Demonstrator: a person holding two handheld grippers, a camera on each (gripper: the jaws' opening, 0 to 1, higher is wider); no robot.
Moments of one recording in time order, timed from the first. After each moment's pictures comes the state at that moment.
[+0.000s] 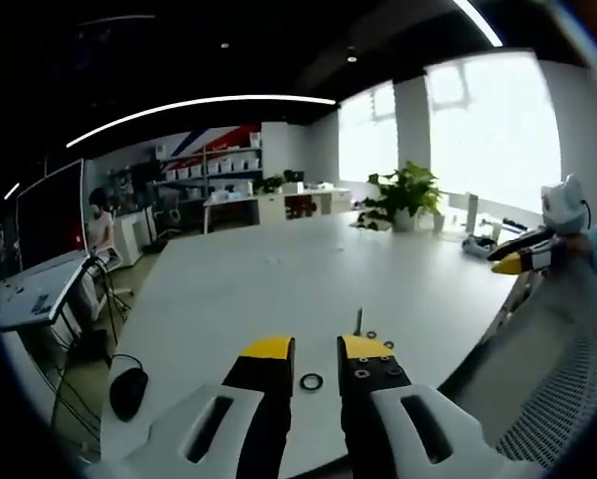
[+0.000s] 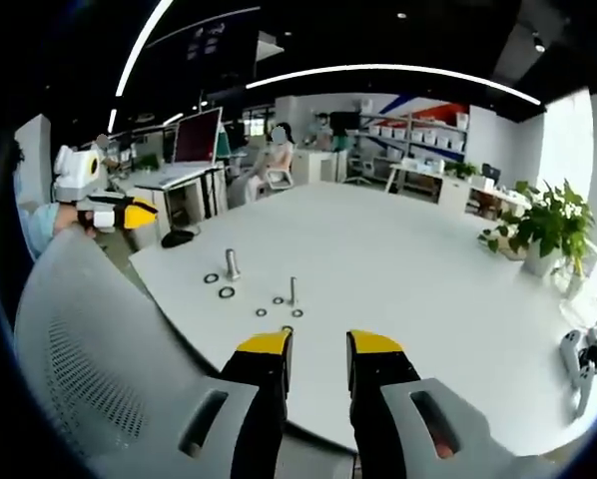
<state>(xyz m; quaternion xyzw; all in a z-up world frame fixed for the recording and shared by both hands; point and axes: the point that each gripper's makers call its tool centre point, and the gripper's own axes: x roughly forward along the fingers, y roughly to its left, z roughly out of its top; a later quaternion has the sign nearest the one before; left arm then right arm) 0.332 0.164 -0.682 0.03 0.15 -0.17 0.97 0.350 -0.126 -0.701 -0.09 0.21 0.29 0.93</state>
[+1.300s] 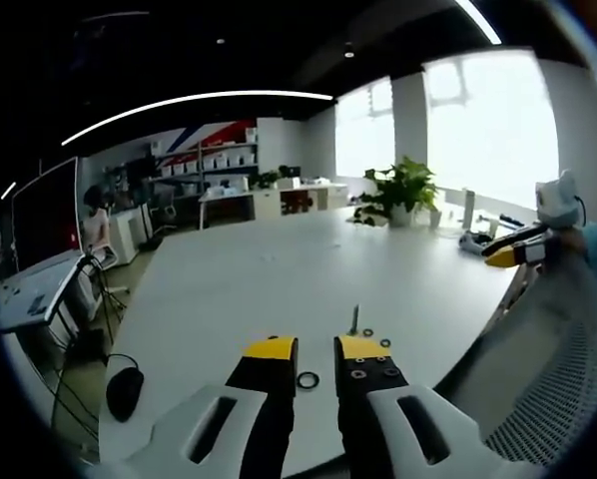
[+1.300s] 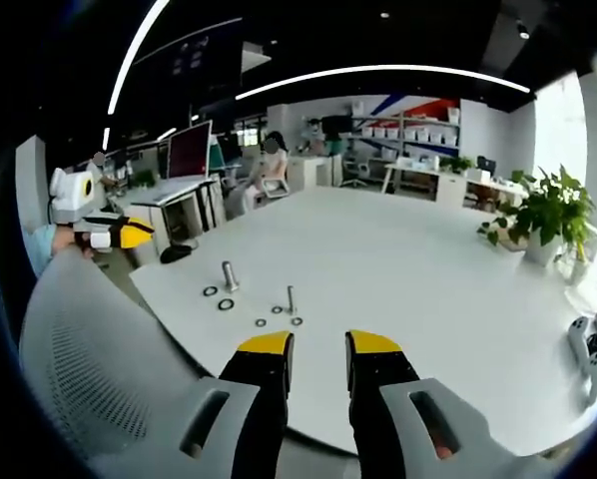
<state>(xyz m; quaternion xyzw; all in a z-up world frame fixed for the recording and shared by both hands) 0.335 0.160 -0.685 0.03 0.16 -0.18 0.97 0.358 -0.130 -0.702 -0.06 0.22 0.29 0.93</state>
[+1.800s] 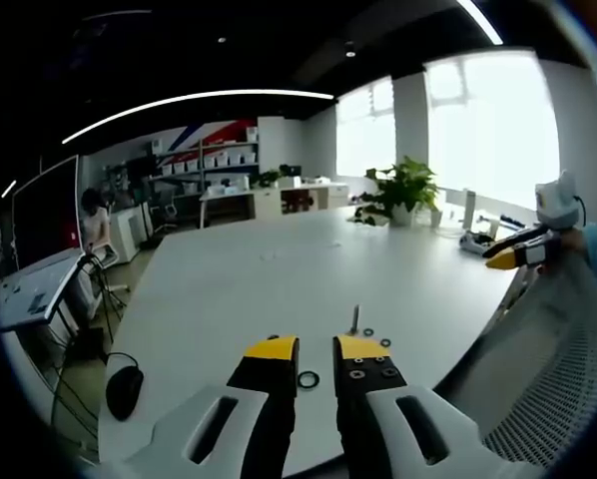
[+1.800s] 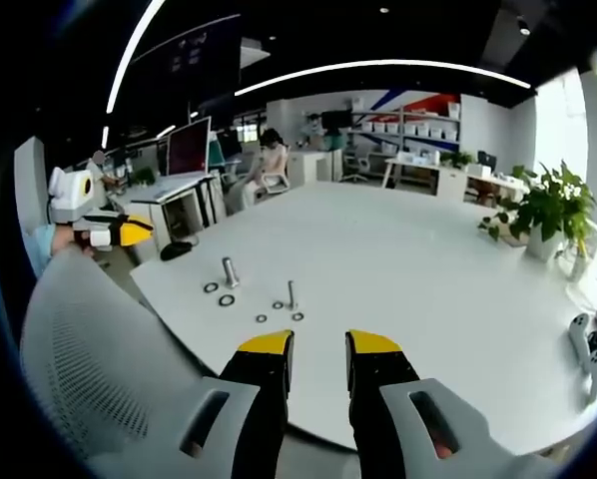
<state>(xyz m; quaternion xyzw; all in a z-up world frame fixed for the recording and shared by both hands) 0.335 0.161 -0.686 0.03 0.16 -0.18 0.97 0.357 -0.130 -0.707 -0.07 0.23 0.29 0.93</state>
